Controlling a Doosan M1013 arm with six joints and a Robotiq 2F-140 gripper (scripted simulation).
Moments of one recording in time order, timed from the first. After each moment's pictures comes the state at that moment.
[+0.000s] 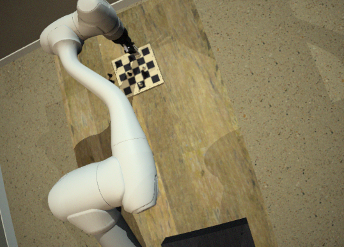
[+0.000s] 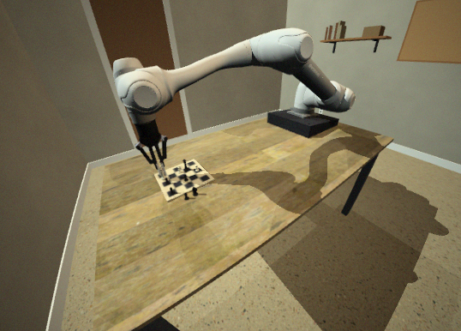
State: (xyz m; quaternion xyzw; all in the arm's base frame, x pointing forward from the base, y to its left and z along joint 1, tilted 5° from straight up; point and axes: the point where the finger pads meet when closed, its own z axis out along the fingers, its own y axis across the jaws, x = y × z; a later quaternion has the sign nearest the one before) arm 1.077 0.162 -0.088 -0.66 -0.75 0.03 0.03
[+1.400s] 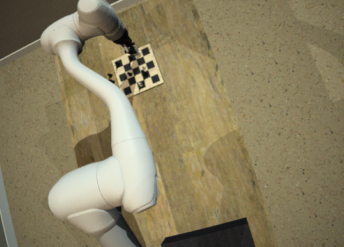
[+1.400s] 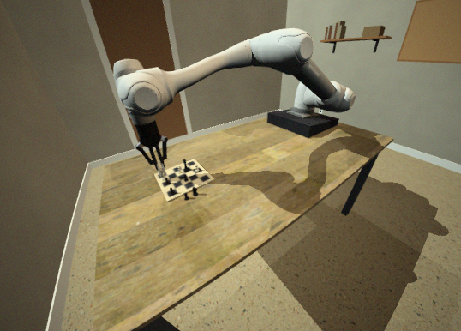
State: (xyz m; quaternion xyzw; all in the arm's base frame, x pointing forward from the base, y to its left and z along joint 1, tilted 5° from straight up) arm 1.077 0.162 -0.091 -0.66 -0.75 0.03 0.03
